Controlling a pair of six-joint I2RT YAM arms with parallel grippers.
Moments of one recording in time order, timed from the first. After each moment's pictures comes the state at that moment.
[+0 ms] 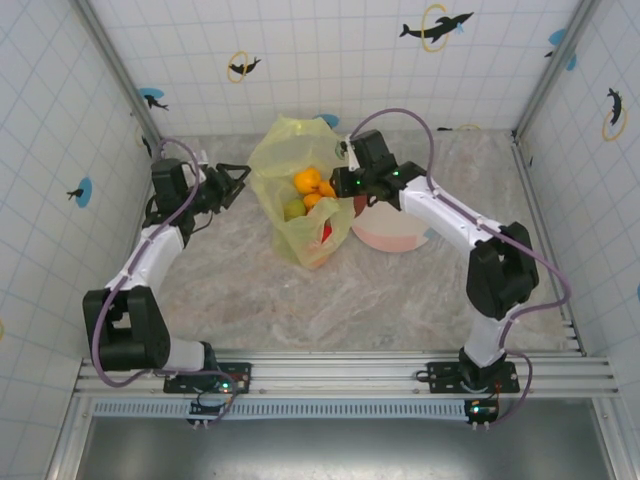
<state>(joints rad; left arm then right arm) 0.03 1.39 0.94 0.03 0.78 -0.92 0.61 1.80 1.54 -0.48 -0.06 0.32</state>
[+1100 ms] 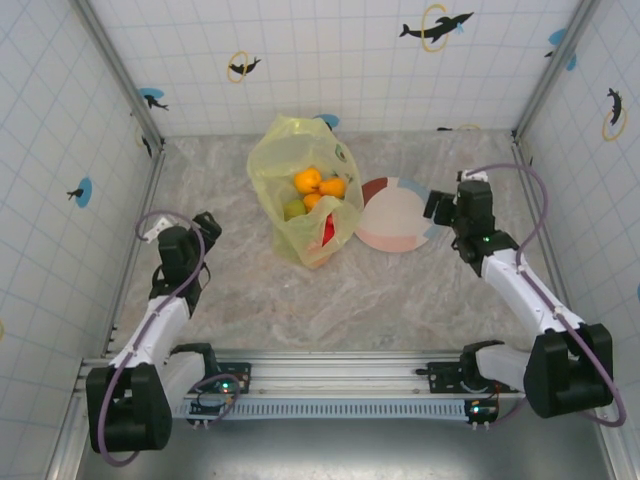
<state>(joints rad) 0.03 0.98 0.36 0.18 -0.08 -0.76 0.21 1.16 0.73 -0.12 0.22 0.27</state>
